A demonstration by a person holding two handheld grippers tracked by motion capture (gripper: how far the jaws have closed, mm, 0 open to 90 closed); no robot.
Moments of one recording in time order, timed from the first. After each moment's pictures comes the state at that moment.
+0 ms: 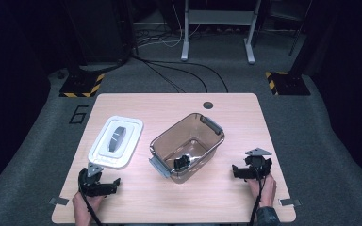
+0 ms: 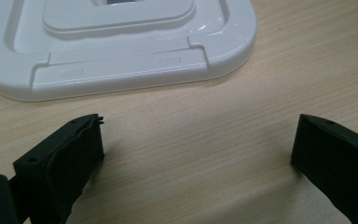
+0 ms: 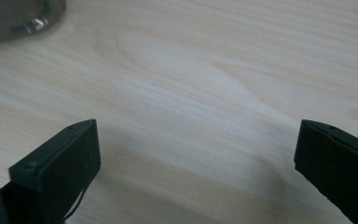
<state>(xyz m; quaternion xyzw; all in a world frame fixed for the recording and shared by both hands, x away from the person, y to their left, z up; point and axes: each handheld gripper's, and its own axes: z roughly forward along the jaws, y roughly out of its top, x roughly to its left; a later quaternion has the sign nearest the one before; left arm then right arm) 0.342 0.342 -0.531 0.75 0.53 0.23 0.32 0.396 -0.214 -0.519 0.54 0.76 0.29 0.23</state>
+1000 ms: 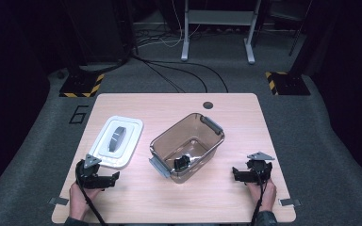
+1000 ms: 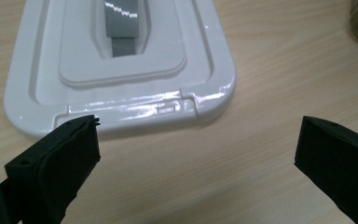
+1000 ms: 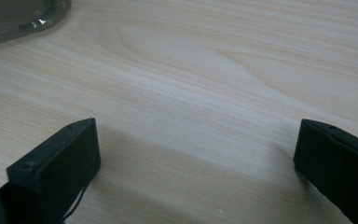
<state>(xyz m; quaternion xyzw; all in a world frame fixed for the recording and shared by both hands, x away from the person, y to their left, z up) 0.356 0.340 -0.491 0.76 0.52 0.21 0.33 0.389 -0.221 -0.529 0.54 0.75 0.32 0.23</state>
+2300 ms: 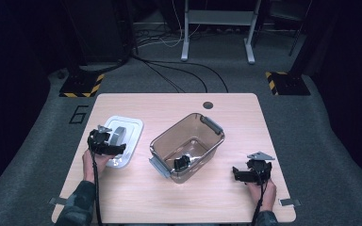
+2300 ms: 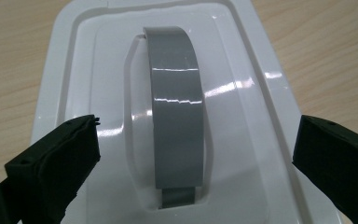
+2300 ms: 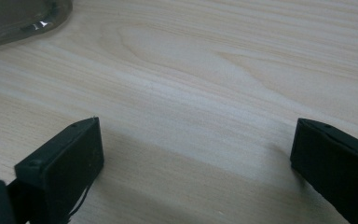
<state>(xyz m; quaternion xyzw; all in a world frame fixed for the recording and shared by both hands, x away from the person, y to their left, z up) 0.471 0.334 -0.496 0.75 0.54 0.23 0.30 0.389 -0.221 -0.529 0.54 0.75 0.32 0.23</state>
